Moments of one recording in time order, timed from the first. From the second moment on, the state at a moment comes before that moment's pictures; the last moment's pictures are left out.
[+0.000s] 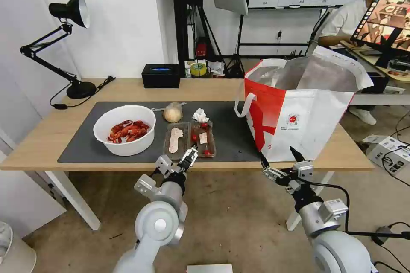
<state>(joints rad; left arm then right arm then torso) 1.23 -1.41 -0.16 -2.06 -1.17 0.09 -0.58 -1.56 1.13 0.48 2.18 0.35 -0.03 0.09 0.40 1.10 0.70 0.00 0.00</state>
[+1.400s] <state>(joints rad) 1.17 -1.36 -0.24 -2.09 -1.23 0.08 -0.58 -1.58 1.16 0.44 2.16 0.30 -0.01 0.08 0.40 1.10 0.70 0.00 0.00</state>
